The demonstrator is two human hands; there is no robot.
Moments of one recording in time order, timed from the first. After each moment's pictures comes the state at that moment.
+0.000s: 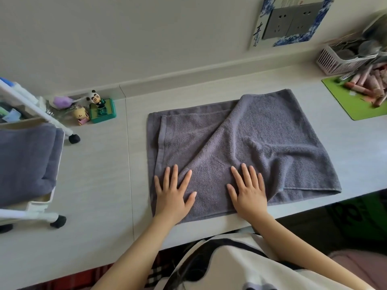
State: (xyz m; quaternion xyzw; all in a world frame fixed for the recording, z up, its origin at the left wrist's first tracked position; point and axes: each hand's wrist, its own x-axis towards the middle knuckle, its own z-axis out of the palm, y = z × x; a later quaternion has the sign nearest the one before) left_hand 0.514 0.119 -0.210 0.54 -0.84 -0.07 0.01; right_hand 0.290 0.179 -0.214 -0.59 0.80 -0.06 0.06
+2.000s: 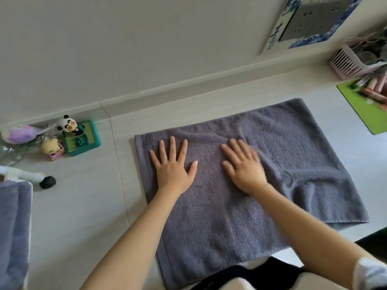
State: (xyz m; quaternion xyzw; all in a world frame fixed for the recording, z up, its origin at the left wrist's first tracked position) left_hand 0.479 -0.078 -0.220 0.56 -0.82 -0.06 -0.01; right_hand 0.268 -0.004 -0.204 -0.65 0.75 -0.01 0.09
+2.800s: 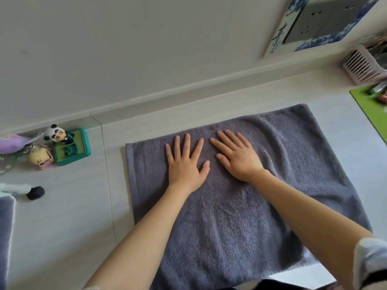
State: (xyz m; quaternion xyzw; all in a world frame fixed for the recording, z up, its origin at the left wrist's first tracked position) left_hand 0.414 -0.102 -0.211 0.53 -0.85 -0.07 -0.01; right_hand 0.225 -0.072 -0.208 -0.74 0.66 0.00 0.09
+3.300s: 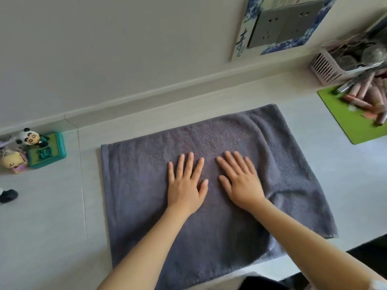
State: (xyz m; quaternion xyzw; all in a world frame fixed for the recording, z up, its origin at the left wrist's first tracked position) left_hand 0.366 -0.027 -0.206 0.49 -0.86 -0.10 -0.03; right_hand 0.187 0.026 -0.206 -0.66 0.74 -0.03 0.10
